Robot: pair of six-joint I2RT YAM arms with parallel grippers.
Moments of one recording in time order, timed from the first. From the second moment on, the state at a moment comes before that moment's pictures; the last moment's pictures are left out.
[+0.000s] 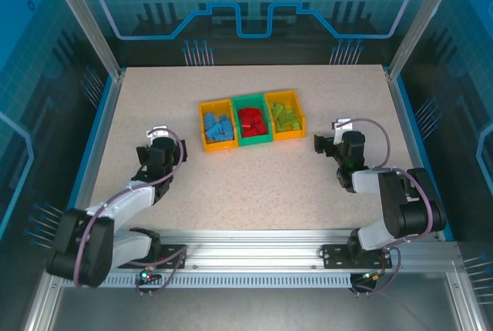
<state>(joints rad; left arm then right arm) -0.16 1.22 0.39 0.27 -0.45 -0.18 0.09 1.50 0.42 0.65 0.10 -0.04</state>
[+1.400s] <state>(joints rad) -0.02 1.54 0.37 0.78 -0.10 -0.11 0.09 1.50 0.42 0.66 0.09 -0.04</state>
